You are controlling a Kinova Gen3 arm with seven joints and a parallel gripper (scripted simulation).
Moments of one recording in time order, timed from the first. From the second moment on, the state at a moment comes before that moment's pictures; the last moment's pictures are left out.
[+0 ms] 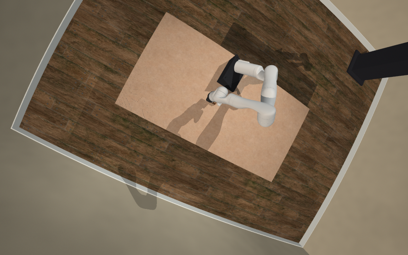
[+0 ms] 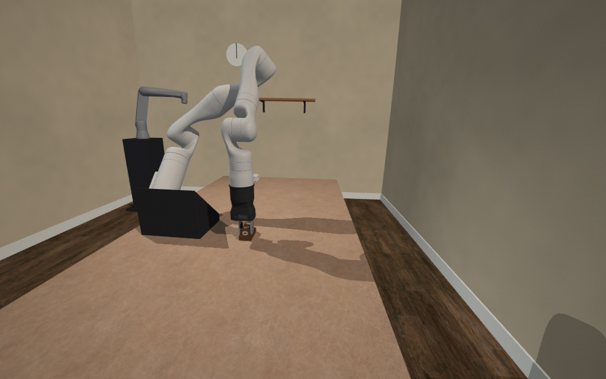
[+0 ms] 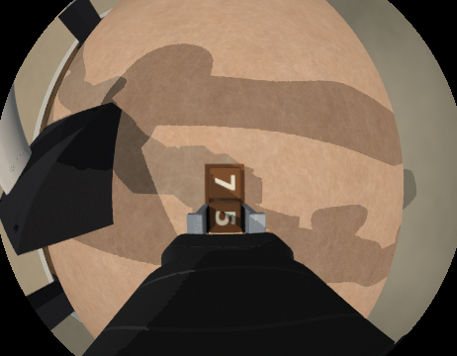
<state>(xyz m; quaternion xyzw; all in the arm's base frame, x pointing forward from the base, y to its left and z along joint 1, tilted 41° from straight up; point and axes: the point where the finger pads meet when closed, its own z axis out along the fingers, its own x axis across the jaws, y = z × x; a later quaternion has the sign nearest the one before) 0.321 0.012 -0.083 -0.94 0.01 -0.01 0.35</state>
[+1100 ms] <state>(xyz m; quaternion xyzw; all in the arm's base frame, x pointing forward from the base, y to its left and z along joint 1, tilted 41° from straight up) 0.321 0.012 -0.083 -0.94 0.01 -0.01 0.35</state>
